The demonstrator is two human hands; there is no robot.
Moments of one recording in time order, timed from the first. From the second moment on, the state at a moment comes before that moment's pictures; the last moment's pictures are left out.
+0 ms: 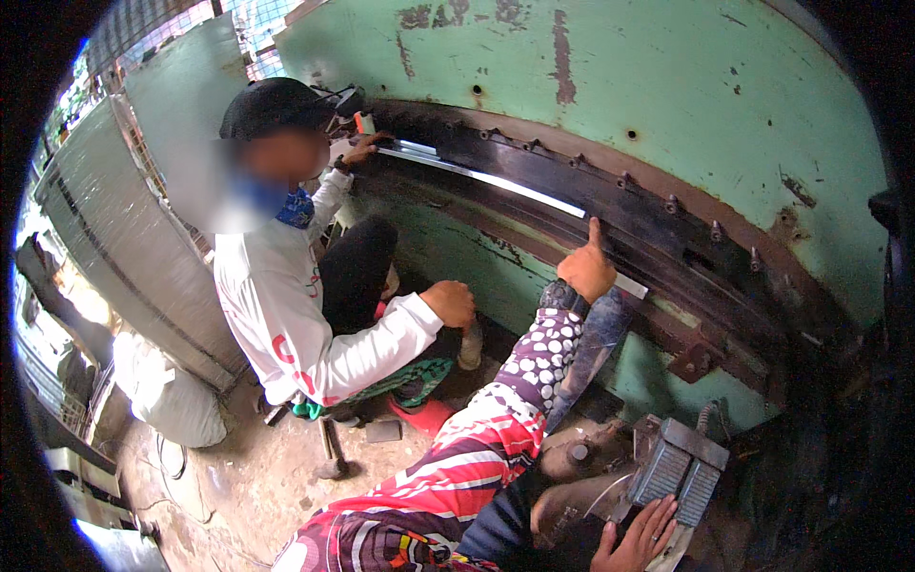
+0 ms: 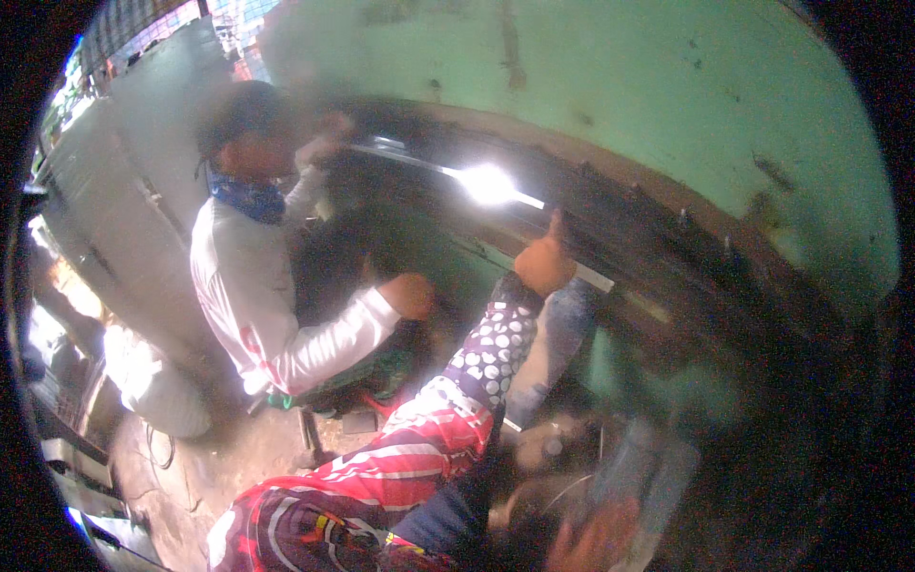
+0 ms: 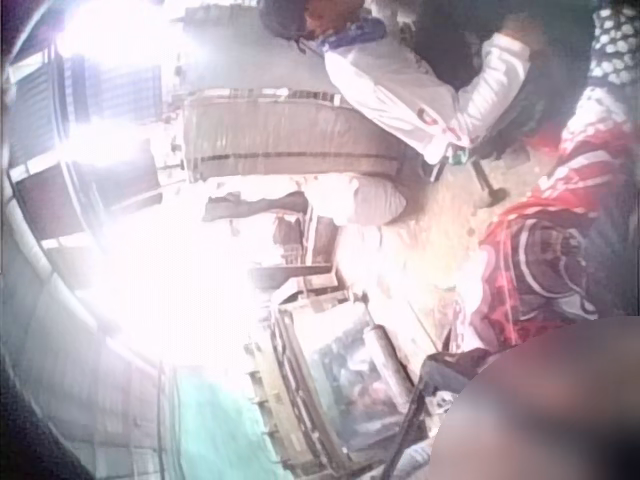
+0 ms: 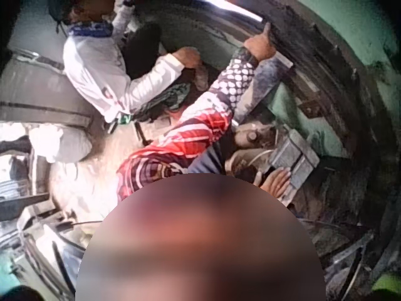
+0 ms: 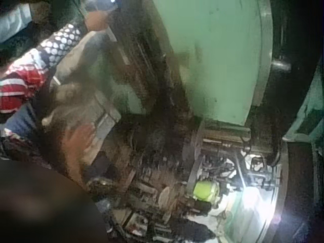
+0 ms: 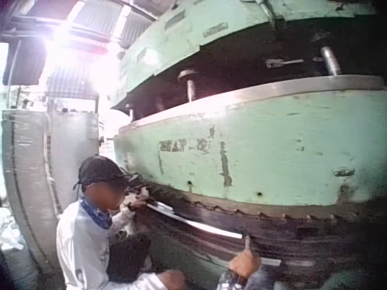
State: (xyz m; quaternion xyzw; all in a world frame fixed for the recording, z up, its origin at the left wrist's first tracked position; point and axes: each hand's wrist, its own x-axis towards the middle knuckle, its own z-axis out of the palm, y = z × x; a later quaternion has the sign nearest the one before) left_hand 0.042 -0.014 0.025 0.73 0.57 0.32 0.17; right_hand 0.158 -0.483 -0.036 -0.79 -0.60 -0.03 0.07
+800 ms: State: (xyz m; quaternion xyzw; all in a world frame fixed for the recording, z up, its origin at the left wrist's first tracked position) left_hand 0.018 0.000 0.014 0.15 0.25 0.76 0.59; right_hand 0.150 -0.468 -0.014 -0.80 -0.60 -0.06 0.06
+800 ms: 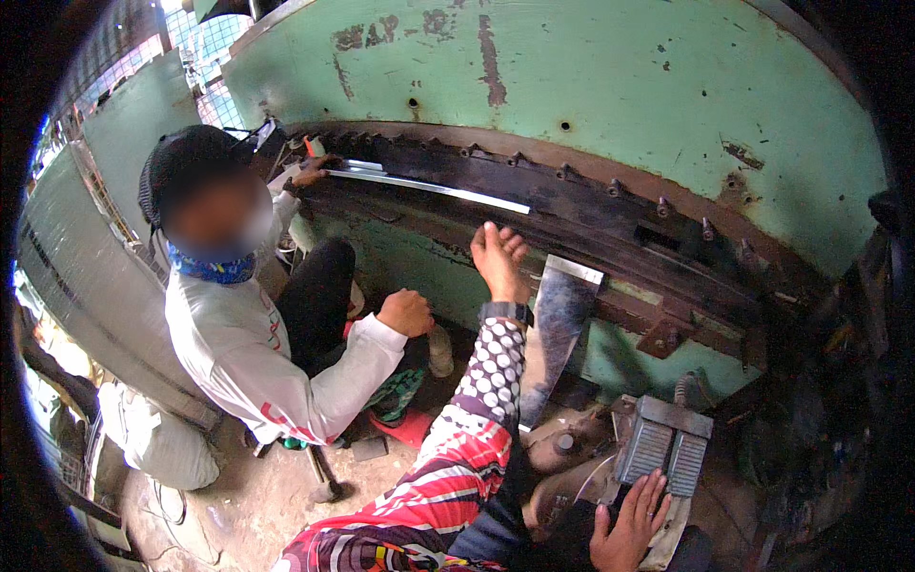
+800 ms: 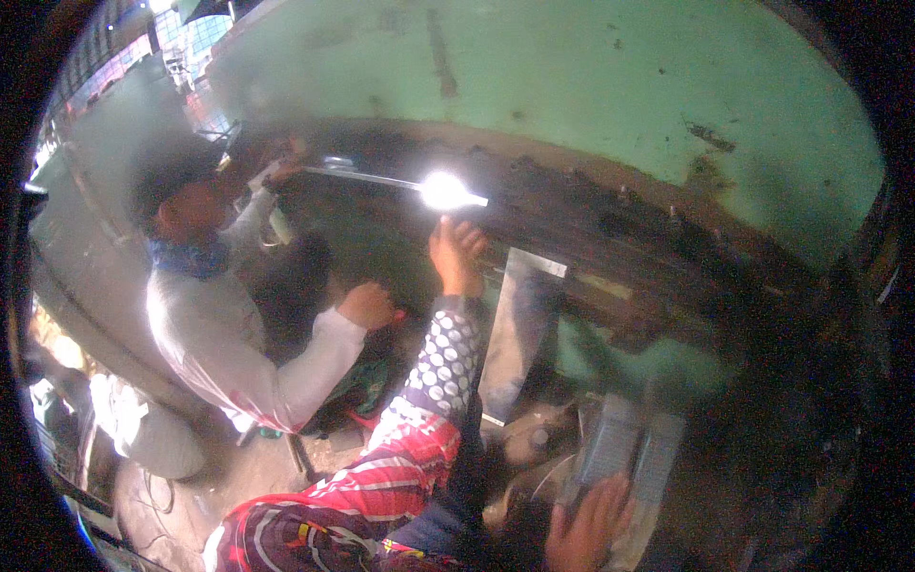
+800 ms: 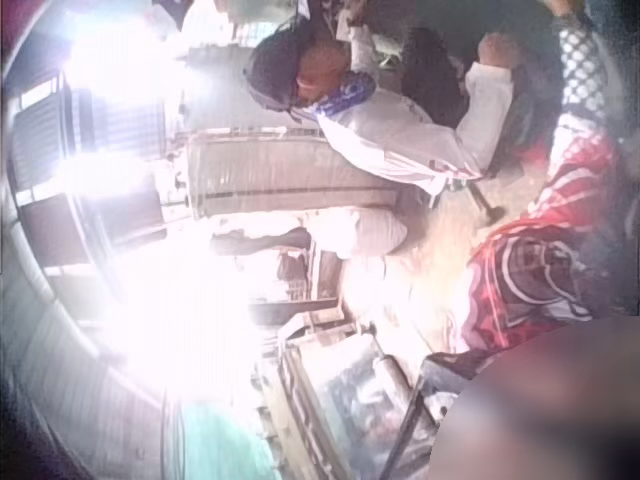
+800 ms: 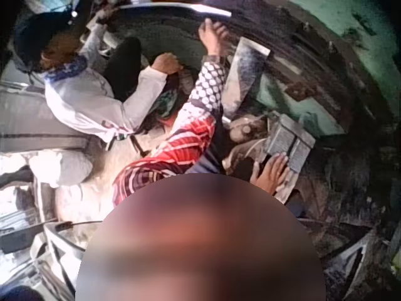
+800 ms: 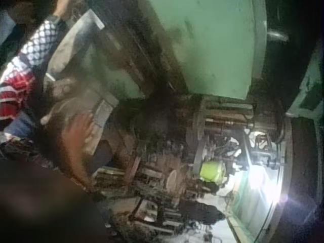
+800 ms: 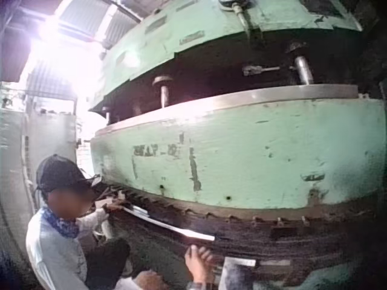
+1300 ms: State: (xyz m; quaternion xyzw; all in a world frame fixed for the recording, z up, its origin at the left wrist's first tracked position) left_hand -0.001 0.038 0.019 0.20 0.20 0.75 0.60; right_hand 0.139 -0.478 -0.011 -0.80 -0.59 -0.05 0.08
